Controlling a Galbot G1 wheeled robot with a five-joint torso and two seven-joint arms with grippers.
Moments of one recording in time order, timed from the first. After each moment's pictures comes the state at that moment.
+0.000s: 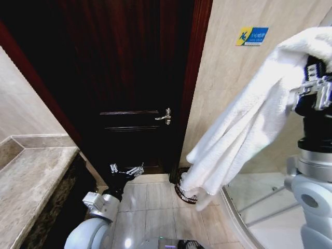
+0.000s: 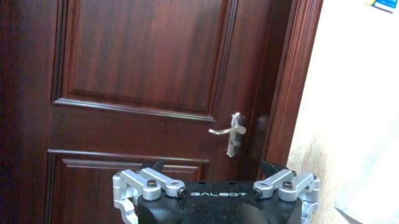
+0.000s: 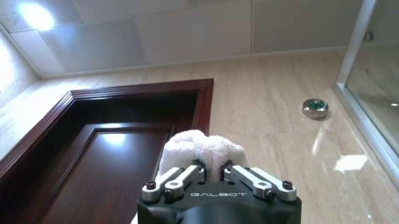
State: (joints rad) left arm 1.80 -1.54 -0.58 -2.50 -0.20 0.24 0.16; right arm -1.20 1.00 0.94 2.50 0.78 0.13 -0.02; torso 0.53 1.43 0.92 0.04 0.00
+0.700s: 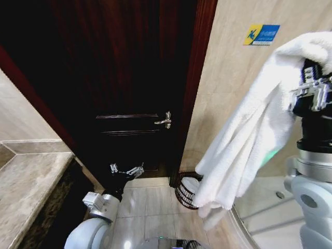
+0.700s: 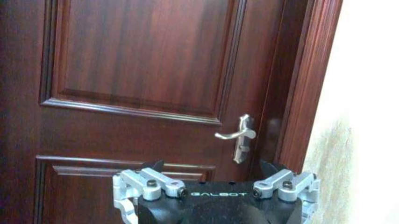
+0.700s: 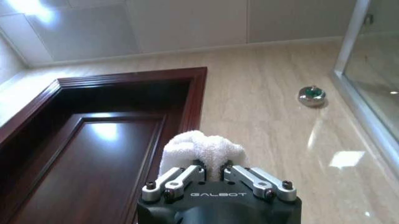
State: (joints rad) left arm 1.80 -1.54 -0.58 -2.50 -0.20 0.24 0.16; right arm -1.22 1.00 0.97 2.50 0.78 0.14 0.00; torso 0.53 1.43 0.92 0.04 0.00
